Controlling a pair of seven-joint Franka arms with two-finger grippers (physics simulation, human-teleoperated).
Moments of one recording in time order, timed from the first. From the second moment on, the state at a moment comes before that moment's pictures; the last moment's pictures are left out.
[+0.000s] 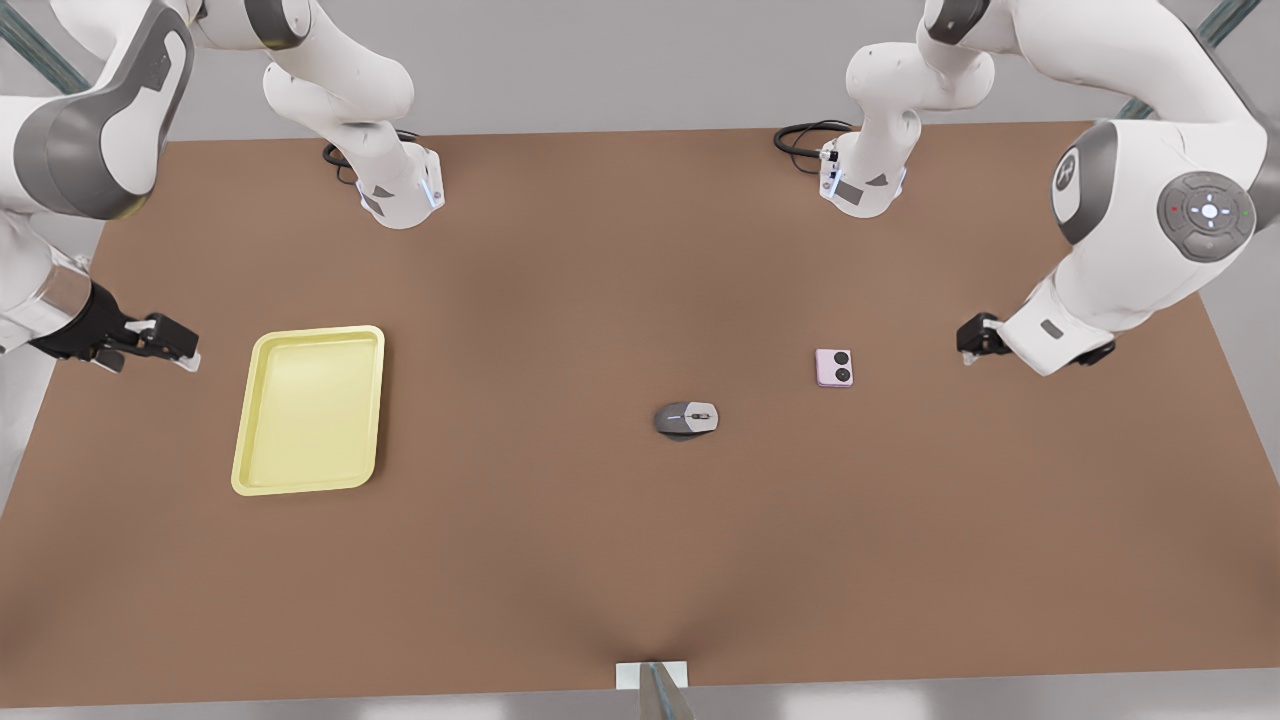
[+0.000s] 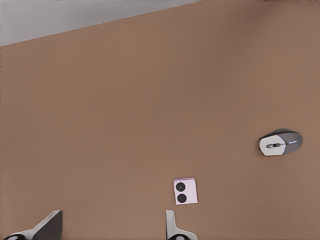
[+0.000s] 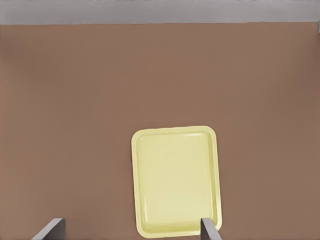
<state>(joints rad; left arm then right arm) -0.09 0.30 -0.07 -1.17 0.09 1.42 0.04 -0.01 0.22 -0.07 -1.19 0.01 1.44 -0.07</state>
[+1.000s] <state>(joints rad) -0.17 0.24 -0.08 -2.46 -0.03 2.69 -0.21 -0.01 0.22 -0.07 -1.19 0.01 1.46 -0.09</state>
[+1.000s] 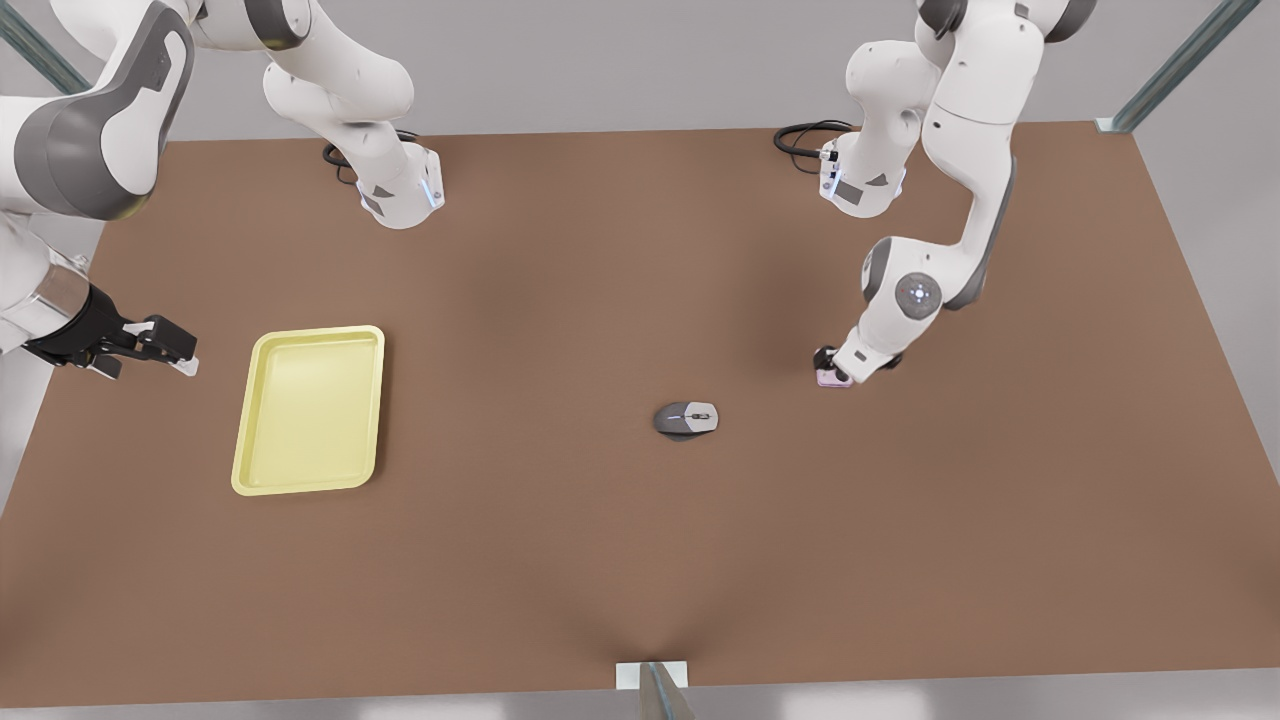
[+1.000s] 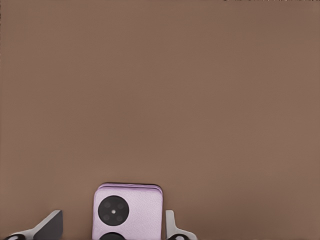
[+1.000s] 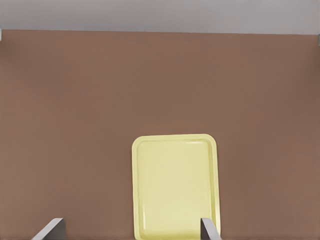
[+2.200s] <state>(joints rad) -0.20 0.31 -0.08 -2.52 -0.02 2.78 -0.19 -0.01 0.23 -0.07 -1.19 0.02 1.46 -0.10</state>
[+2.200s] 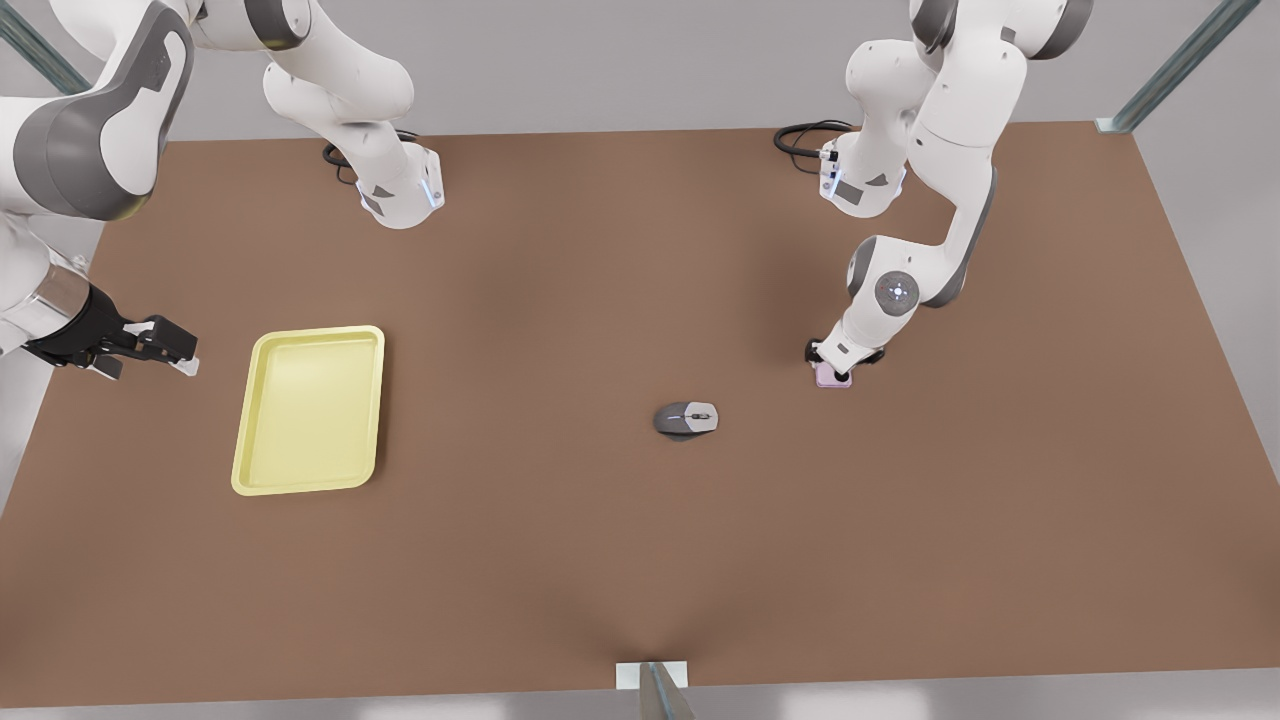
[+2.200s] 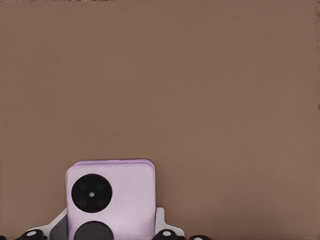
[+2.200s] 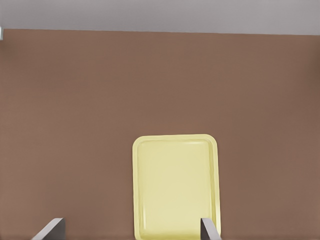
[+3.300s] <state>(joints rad) -0.66 0.87 -0.12 -1.21 -0.02 2.16 -0.44 -0.01 0.23 -0.07 -1.19 0.02 1.46 -0.10</state>
